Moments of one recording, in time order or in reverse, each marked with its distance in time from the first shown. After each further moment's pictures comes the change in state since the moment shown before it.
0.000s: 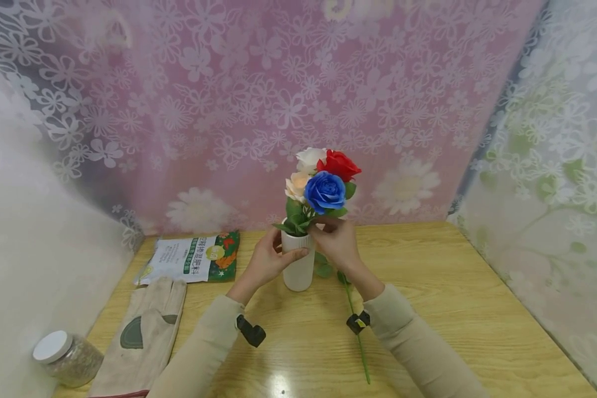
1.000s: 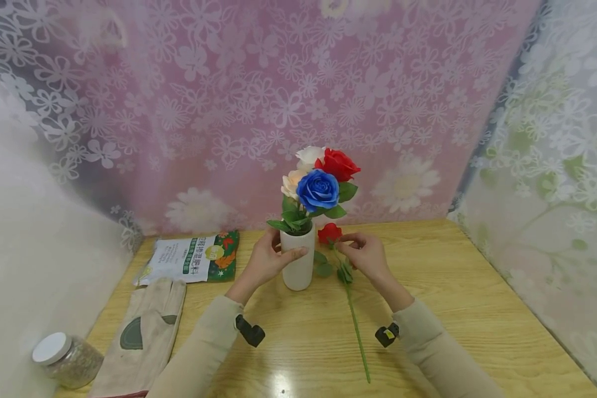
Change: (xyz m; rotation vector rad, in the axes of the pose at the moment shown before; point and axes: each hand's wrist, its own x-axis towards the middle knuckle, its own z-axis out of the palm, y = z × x) left_hand 0.003 -0.001 0.000 -0.015 -0.005 -0.018; right_hand -0.028 0.058 -0.054 -0.046 -0.149 0.368
